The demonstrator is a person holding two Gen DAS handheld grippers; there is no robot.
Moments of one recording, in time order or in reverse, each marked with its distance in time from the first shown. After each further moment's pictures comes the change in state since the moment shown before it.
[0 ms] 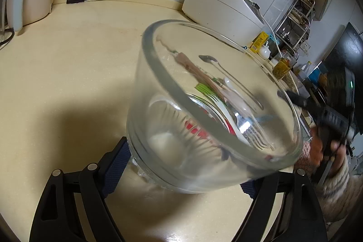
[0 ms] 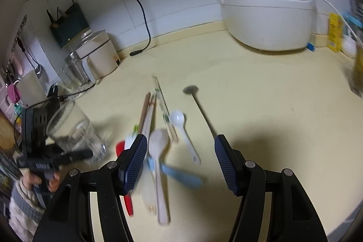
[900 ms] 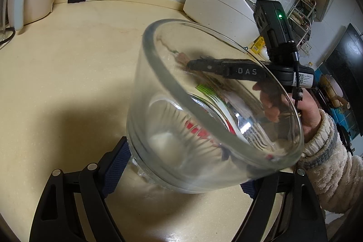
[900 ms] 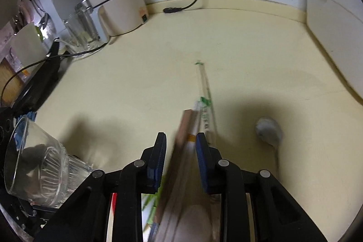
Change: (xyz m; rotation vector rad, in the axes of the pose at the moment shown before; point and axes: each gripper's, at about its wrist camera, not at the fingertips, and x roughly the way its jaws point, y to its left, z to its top) left arm 0.000 -0.002 0.001 -0.006 0.001 0.004; right arm 0.163 0.074 0.057 -0.260 0.267 0.119
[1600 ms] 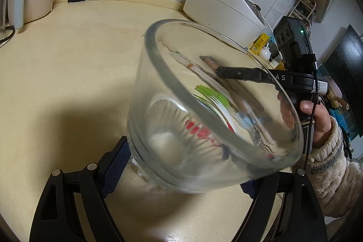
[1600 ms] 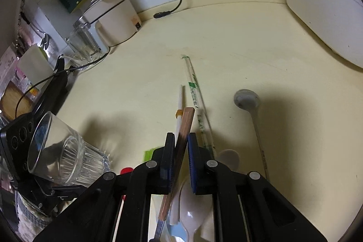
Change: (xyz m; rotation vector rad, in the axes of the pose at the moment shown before) left arm 0.000 0.000 0.000 -0.003 0.000 -0.002; right arm -0.038 -0.033 -0.028 0.148 -0.005 0.050
